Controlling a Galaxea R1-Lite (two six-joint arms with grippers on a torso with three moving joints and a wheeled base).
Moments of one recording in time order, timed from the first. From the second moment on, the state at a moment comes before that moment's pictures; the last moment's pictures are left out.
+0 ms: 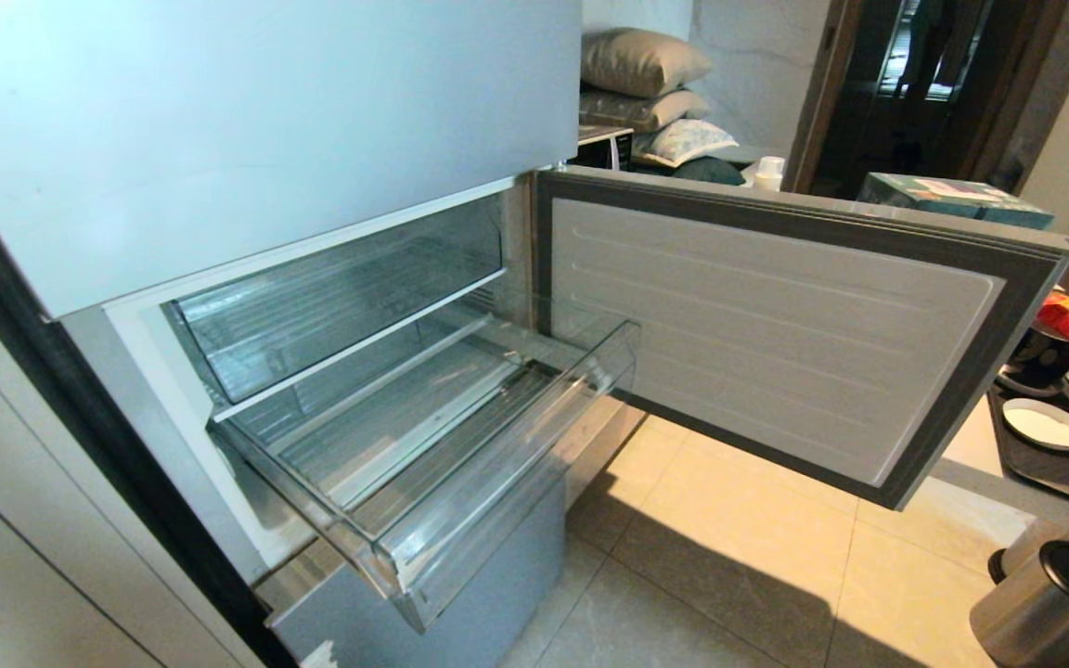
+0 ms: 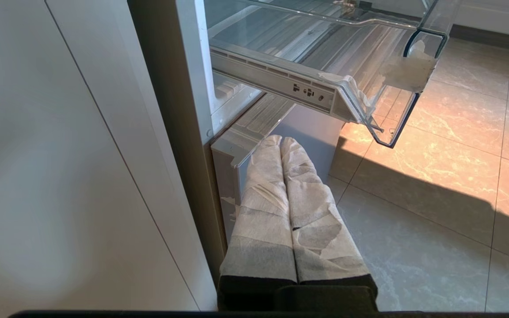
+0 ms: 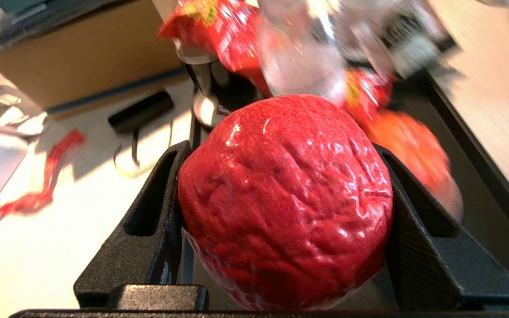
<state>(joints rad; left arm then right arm) 0.01 0.00 -0.04 0.10 0.01 0.00 -0.76 2.02 -0.99 -0.90 0.16 0.26</state>
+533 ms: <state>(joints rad) 0.01 0.00 -0.04 0.10 0.01 0.00 -0.65 2.29 -1.35 -0.76 0.16 0.26</state>
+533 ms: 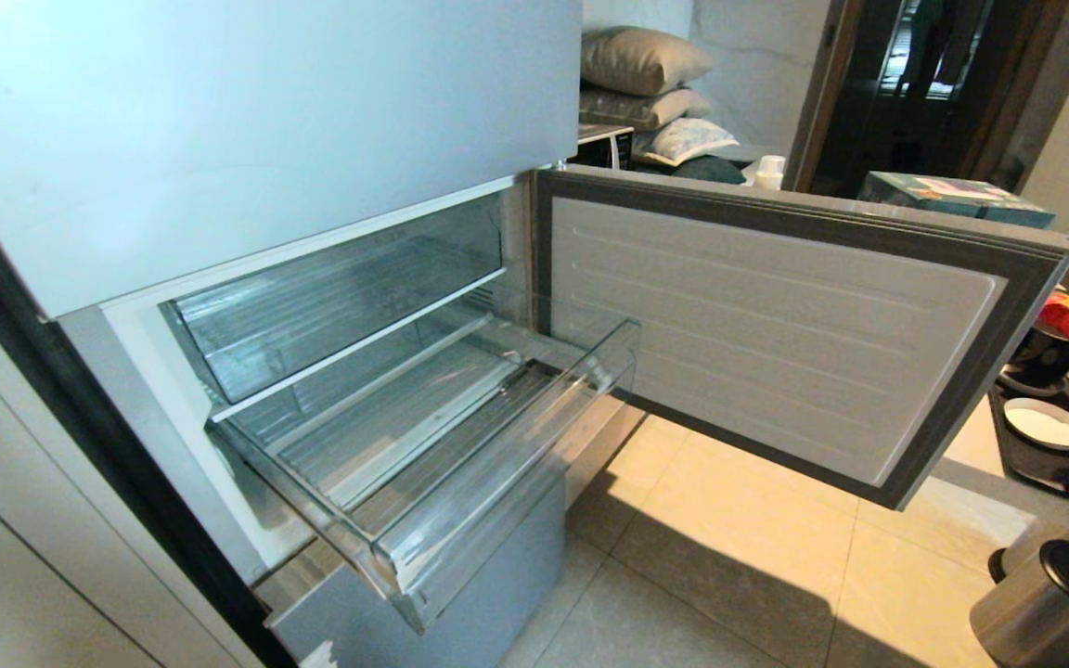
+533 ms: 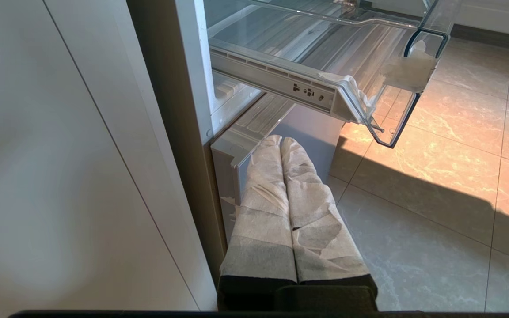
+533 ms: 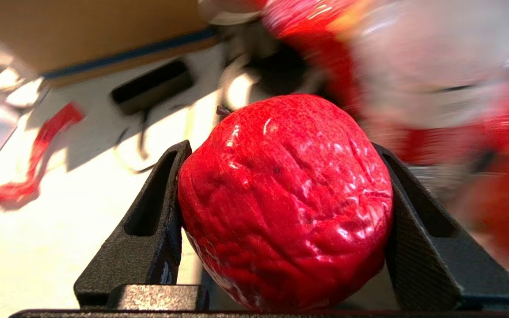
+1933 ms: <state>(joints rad) 0.01 0.00 -0.04 0.10 0.01 0.00 -0.61 2.48 -1.55 -0.70 0.15 0.25</state>
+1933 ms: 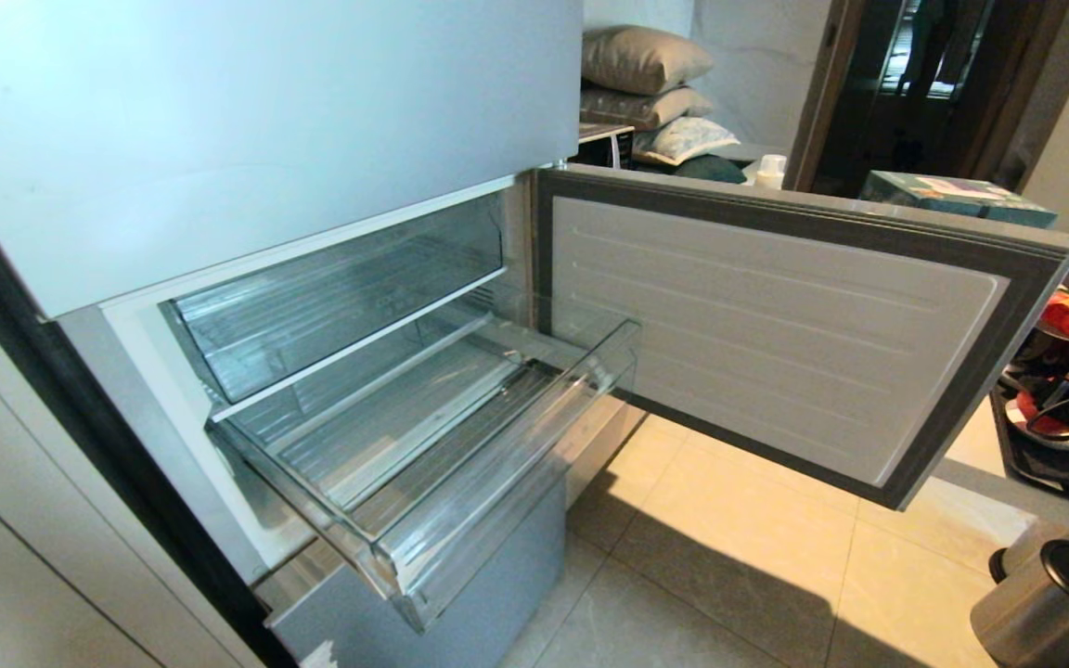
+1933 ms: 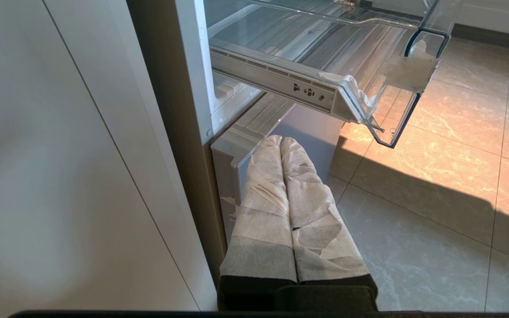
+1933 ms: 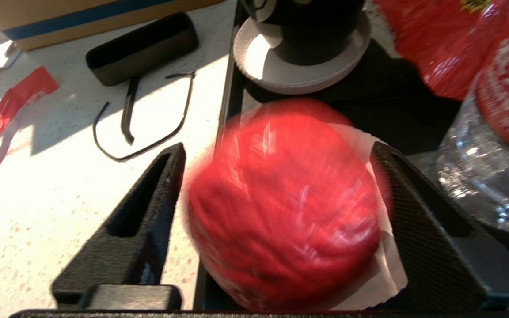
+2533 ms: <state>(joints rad) 0.01 0.00 -0.04 0.10 0.01 0.00 -0.61 2.39 -1.49 -0.70 0.13 0.25</state>
